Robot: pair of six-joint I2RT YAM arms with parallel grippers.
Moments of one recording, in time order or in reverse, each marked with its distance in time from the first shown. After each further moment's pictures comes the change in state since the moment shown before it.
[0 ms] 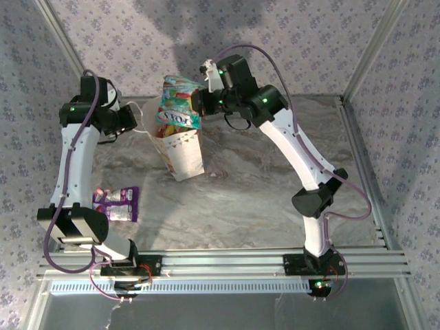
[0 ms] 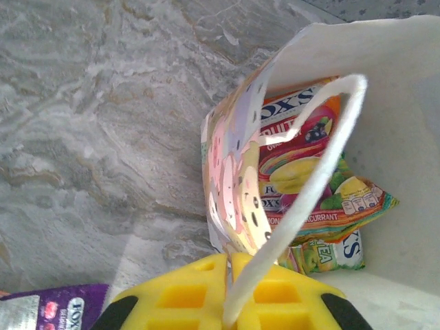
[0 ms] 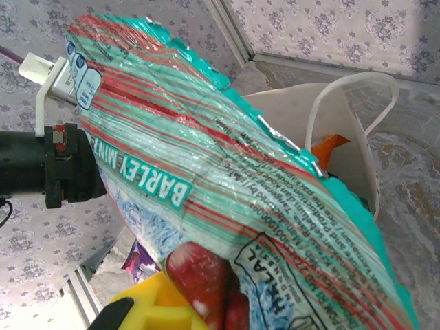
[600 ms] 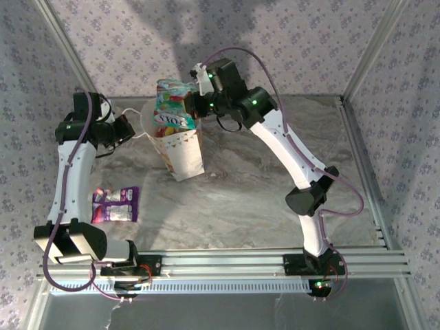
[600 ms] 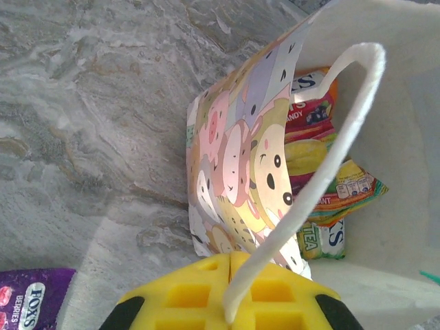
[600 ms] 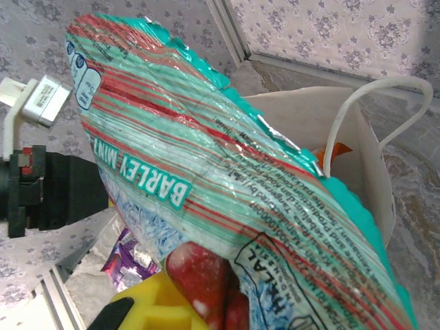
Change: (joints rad) left arm 0.059 -0.147 -0.229 0.124 0.106 -0.083; right arm 0.041 0.060 0.043 0.010 0.065 -0.053
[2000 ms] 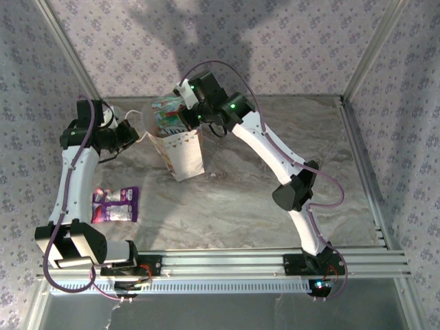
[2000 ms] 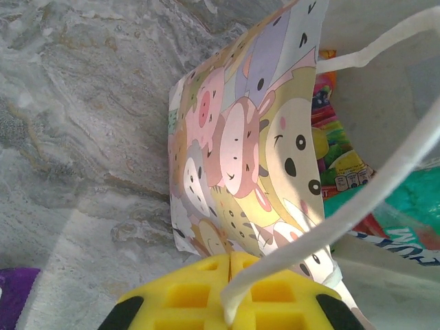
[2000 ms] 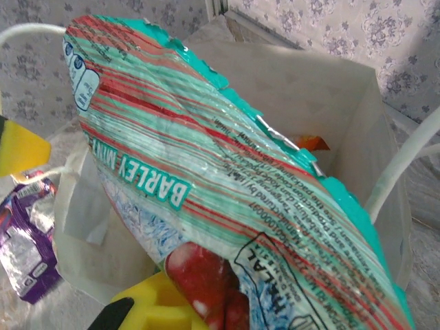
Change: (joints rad) left arm 0.011 -0.031 -0.126 0.098 0.080 -0.045; right arm 0.031 0.148 0.054 -0.046 0.102 -0.300
